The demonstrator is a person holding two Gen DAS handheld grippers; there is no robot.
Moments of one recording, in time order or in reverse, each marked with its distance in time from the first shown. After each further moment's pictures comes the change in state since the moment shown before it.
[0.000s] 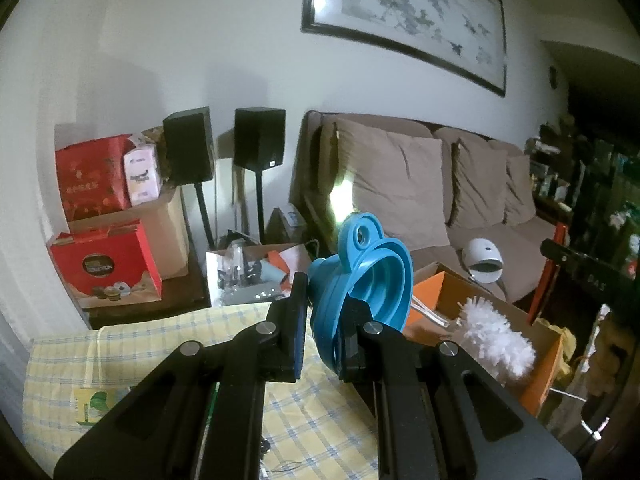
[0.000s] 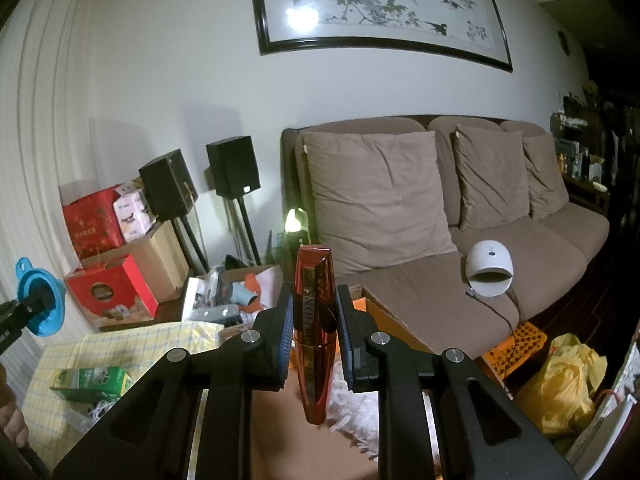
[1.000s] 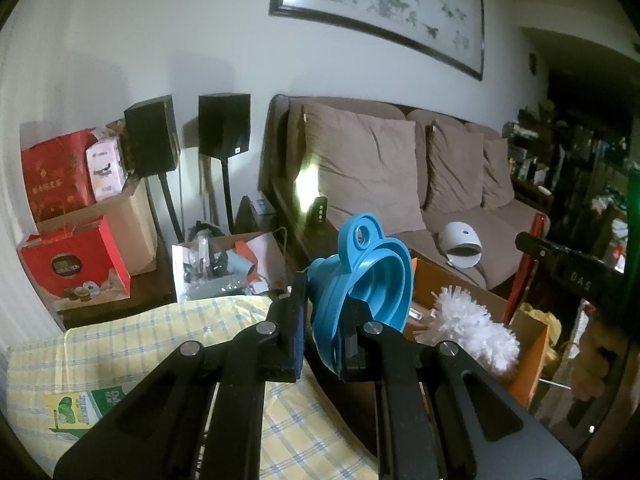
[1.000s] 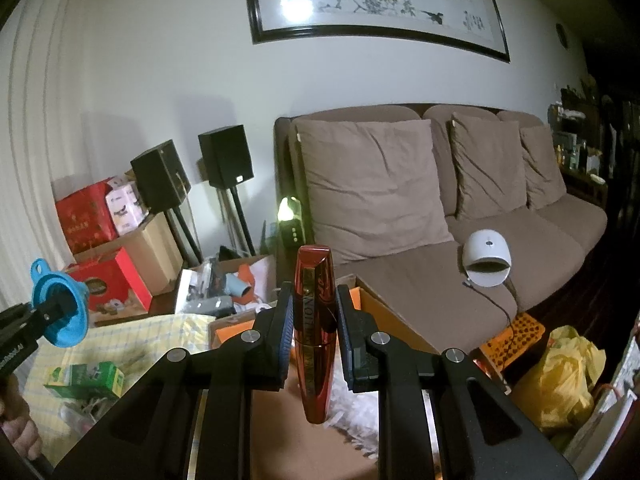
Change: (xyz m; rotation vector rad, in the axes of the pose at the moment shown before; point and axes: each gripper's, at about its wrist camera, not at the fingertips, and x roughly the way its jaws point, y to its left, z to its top) left arm 0.029 -0.038 -0.002 0.033 0.054 -0.087; right arm 0.014 -0.009 -0.006 0.011 0.038 -0.015
